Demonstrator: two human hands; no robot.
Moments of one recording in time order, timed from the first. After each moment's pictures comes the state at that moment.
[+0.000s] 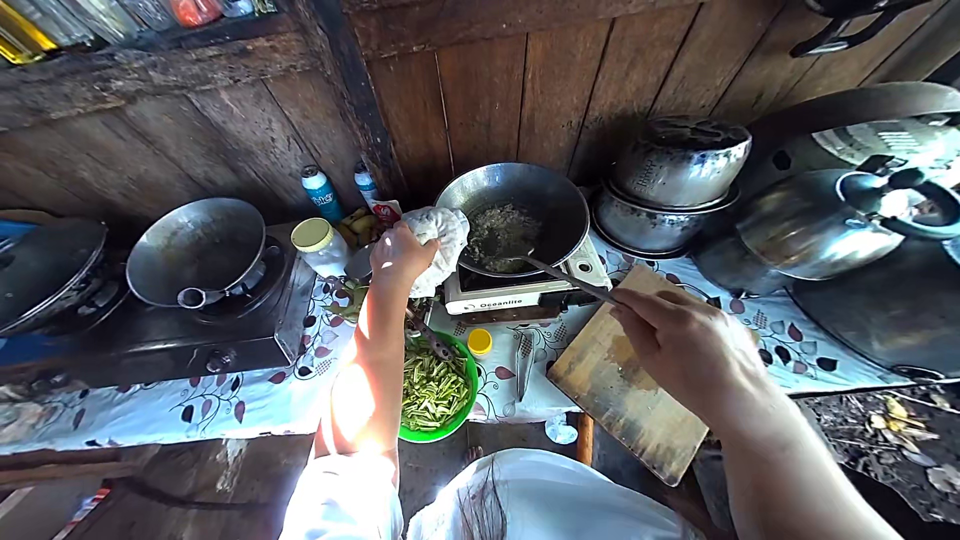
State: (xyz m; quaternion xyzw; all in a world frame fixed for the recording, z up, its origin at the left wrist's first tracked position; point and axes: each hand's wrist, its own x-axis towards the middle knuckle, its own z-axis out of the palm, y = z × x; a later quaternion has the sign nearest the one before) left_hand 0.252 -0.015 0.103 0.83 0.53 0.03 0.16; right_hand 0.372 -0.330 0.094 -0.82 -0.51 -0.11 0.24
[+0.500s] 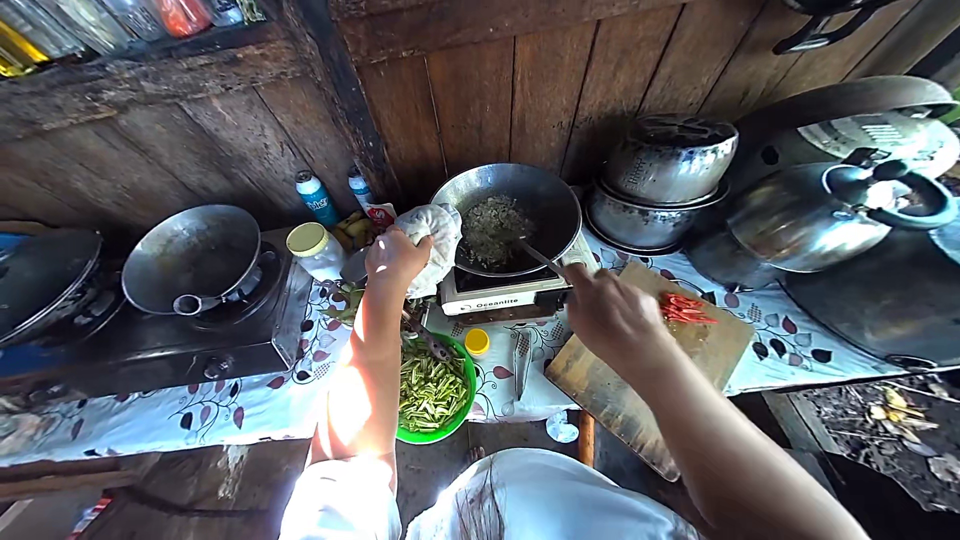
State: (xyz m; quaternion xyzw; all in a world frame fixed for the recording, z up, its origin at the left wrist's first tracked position) left_hand 0.253 -0.018 0.101 0.82 0.55 0.03 0.16; right_hand 0.364 -0.269 0.105 -0.91 -0.39 0.11 0.08
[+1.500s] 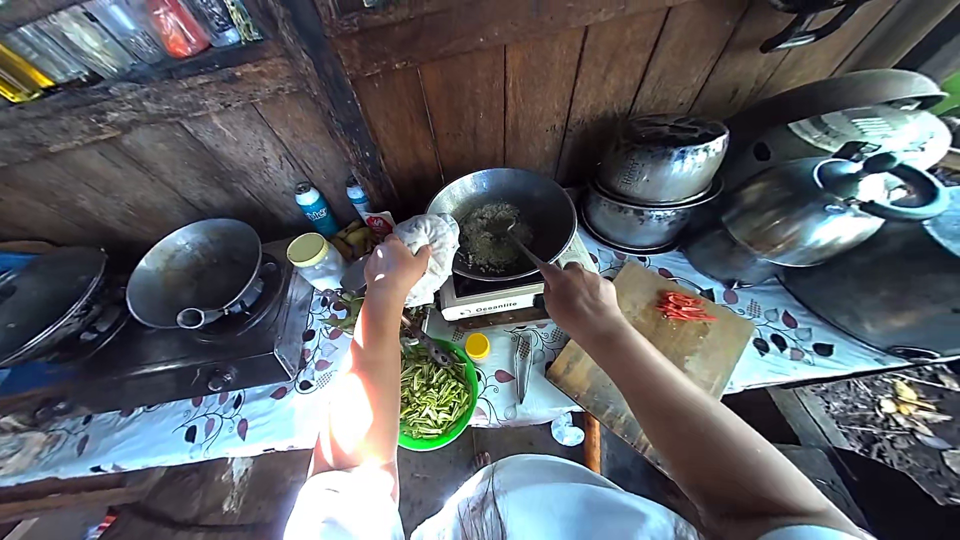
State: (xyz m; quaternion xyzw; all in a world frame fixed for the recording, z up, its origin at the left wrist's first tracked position) left_hand 0.254 -0.020 0.102 0.83 0.54 0.02 0.15; right_hand 0.383 -0.232 0.076 -0.91 -0.39 0.13 0.09
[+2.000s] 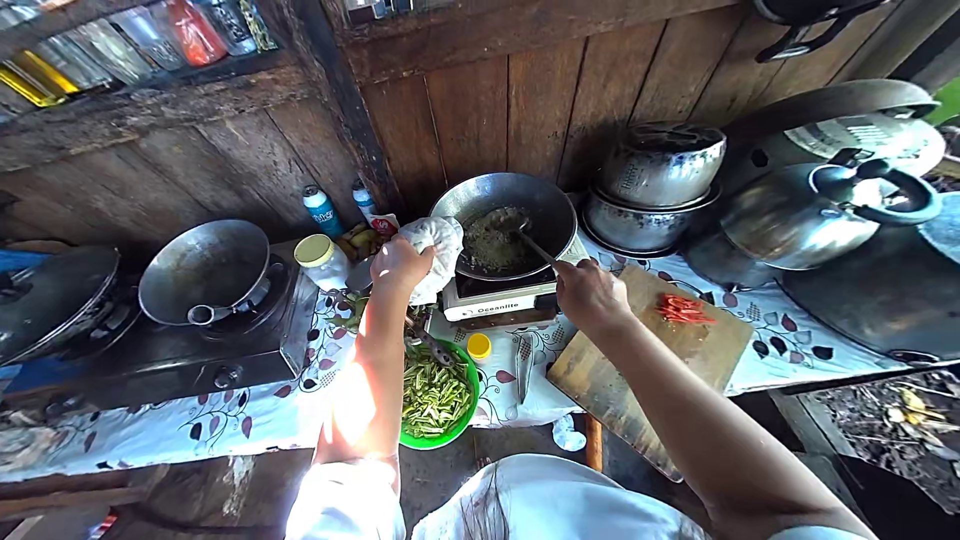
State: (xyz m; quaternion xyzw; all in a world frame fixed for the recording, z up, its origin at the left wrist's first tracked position) left_hand 0.251 -0.021 0.103 0.83 0.53 0.03 0.16; right_hand 0.398 -0.241 0.063 -0.91 -0.38 0.09 0.13
